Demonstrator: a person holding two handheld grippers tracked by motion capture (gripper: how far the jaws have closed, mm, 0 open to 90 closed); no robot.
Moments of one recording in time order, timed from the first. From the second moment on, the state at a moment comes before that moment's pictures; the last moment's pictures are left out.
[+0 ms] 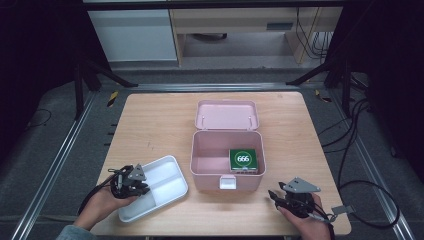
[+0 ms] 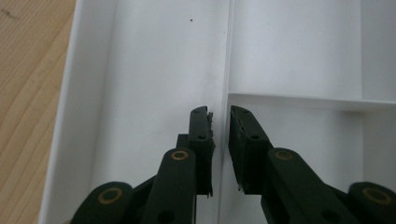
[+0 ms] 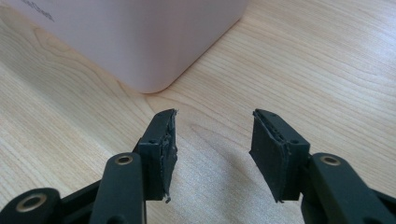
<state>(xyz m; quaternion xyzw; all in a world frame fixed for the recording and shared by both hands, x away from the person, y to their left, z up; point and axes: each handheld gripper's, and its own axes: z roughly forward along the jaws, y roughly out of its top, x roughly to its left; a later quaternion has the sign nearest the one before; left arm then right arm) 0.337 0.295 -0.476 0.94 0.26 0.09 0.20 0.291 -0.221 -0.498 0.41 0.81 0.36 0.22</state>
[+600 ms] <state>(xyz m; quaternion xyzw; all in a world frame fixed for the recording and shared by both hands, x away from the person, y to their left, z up) 0.338 0.298 -0.468 0.94 0.24 0.09 0.22 0.291 -0.219 -0.500 0.41 0.81 0.36 0.21</state>
